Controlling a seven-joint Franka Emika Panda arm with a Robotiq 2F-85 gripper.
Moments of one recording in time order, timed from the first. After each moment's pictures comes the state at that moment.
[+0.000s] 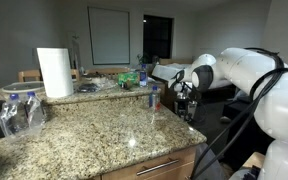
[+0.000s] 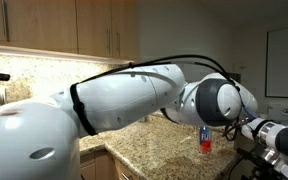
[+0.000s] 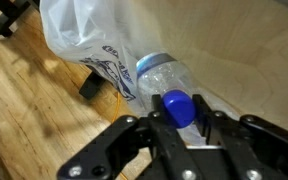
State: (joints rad) arm -0.45 1.27 -0.20 -0.90 0.33 1.47 0.37
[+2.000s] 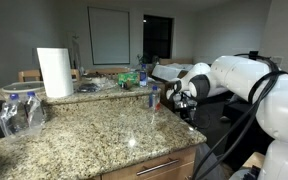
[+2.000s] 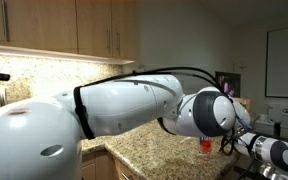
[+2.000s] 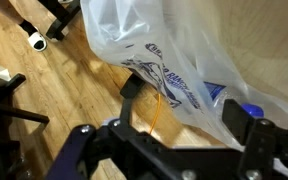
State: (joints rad) arm -0.40 1.37 -0.29 -0.88 0.24 1.44 0.37
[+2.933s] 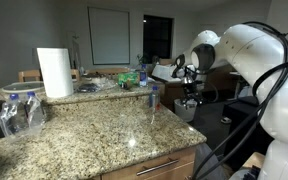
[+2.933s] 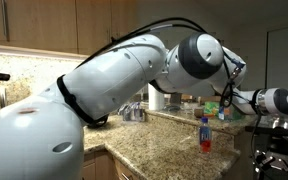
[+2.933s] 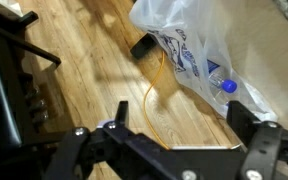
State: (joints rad) arm -0.33 0.98 -0.37 -1.14 0.13 1.52 0.11
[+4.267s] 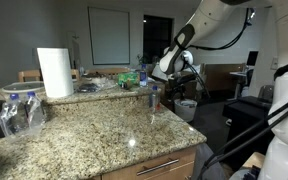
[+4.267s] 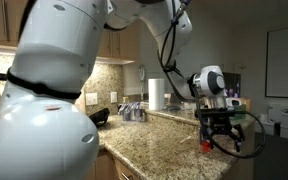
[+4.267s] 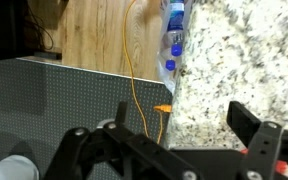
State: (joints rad) arm -0.12 0.27 -0.19 -2.09 -0.21 2.33 -0.03
